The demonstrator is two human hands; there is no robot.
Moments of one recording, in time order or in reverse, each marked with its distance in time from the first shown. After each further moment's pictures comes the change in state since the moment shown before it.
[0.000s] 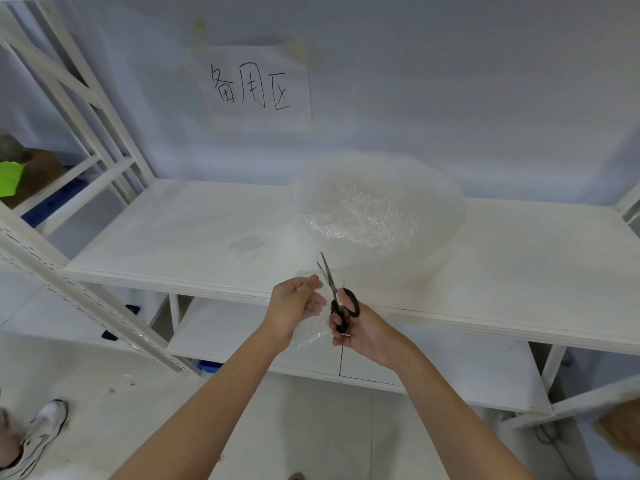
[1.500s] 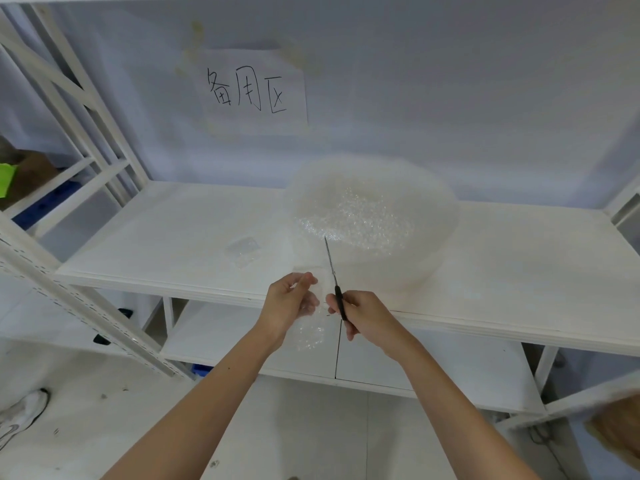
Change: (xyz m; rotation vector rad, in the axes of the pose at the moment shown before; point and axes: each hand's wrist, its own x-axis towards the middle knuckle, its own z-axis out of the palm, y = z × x) left_hand 0.004 0.002 -0.004 0.029 -0.039 0.067; right_hand -0.016 -0.026 0.007 -0.653 0.261 -0.194
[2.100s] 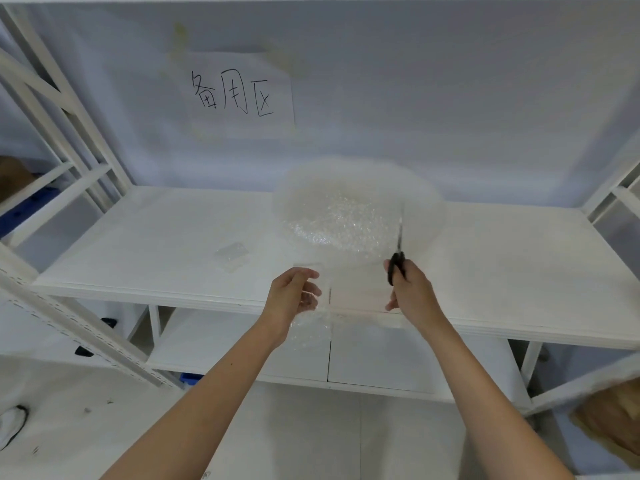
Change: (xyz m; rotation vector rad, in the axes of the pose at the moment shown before) left_hand 0.009 0.014 0.017 -0.077 -0.033 -0.051; right_hand 0.006 0.011 -0.069 0.051 0.470 -0.033
